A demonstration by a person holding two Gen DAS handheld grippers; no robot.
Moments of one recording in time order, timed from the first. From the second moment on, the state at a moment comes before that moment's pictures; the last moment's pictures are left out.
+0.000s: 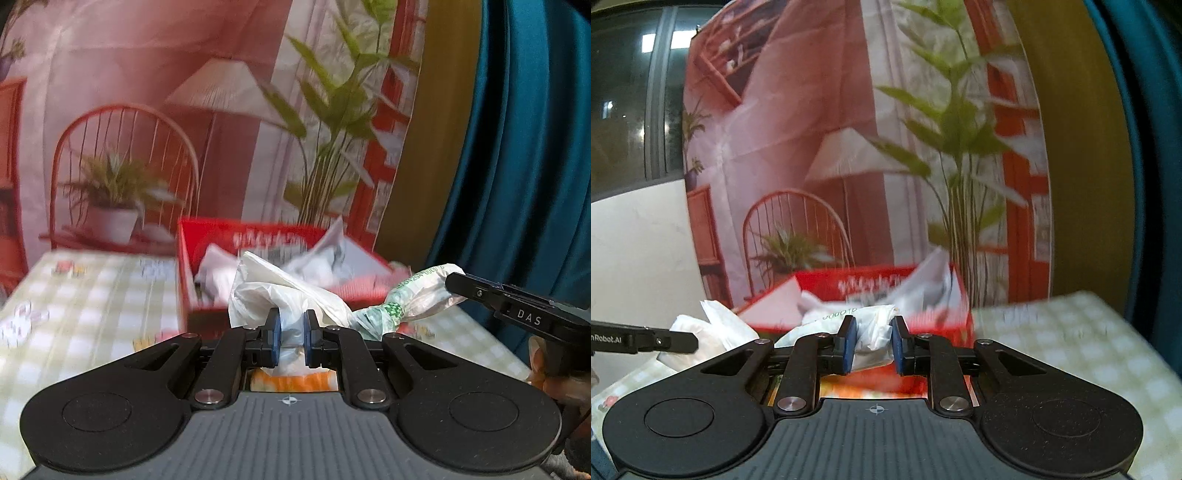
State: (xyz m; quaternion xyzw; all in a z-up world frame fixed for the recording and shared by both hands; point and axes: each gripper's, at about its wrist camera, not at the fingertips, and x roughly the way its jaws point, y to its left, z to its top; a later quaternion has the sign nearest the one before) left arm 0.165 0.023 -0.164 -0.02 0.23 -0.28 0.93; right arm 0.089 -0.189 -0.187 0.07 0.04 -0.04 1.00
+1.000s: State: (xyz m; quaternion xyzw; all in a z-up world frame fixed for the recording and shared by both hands) left arm 0.324 -0.041 -0.190 0.04 0.35 -0.24 0.91; right arm 0.250 -0.225 -0.188 0.01 0.14 -0.09 0.99
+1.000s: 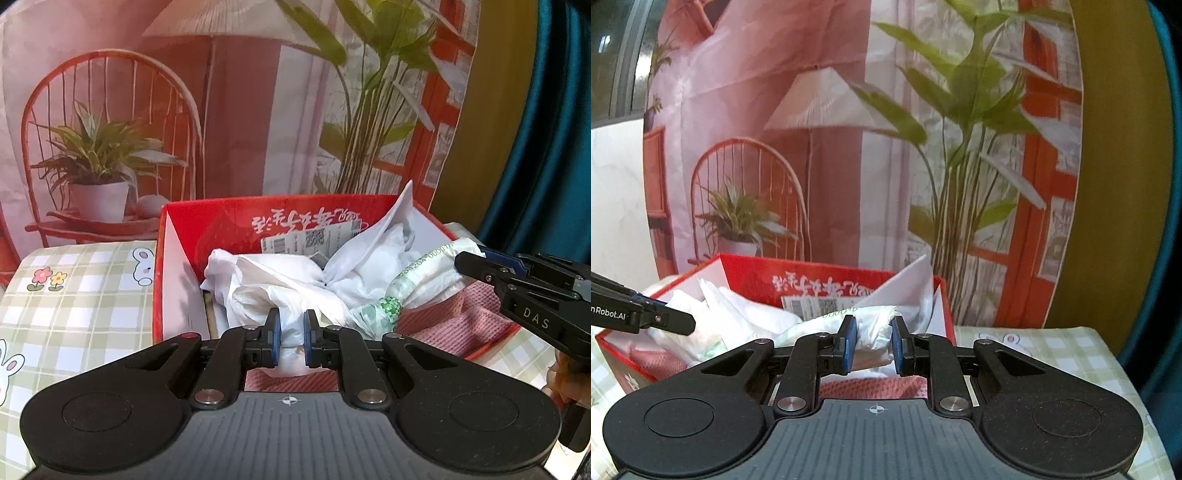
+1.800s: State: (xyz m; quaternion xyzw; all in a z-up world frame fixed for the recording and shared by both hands) left arm 0.333 -0.042 -0.205 0.06 0.36 -0.24 0.90; right arm 0.279 -0.223 -0.208 0.01 0.20 -0.09 0.98
